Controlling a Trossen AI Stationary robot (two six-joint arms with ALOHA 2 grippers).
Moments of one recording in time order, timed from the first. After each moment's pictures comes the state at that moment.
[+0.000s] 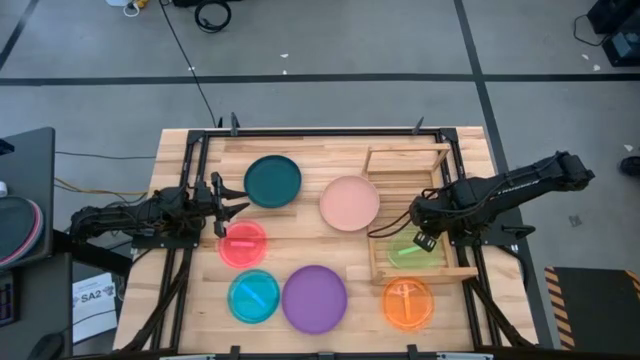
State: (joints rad) left arm 0.07 0.01 0.01 0.06 -0.14 -0.02; right arm 0.17 0.98 0.65 -1.09 -0.08 0.84
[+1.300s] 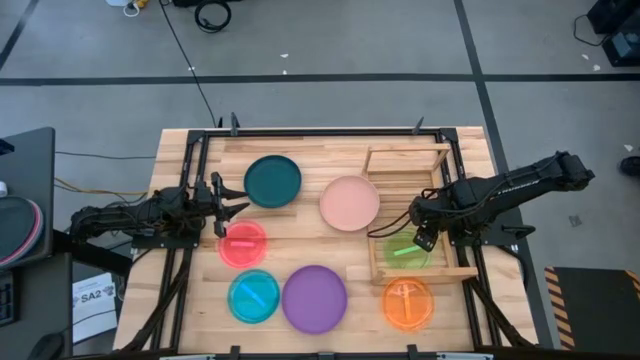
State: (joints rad) left arm 0.07 0.01 0.01 0.06 -0.14 -0.02; right arm 0.17 0.98 0.65 -1.08 -0.07 0.85
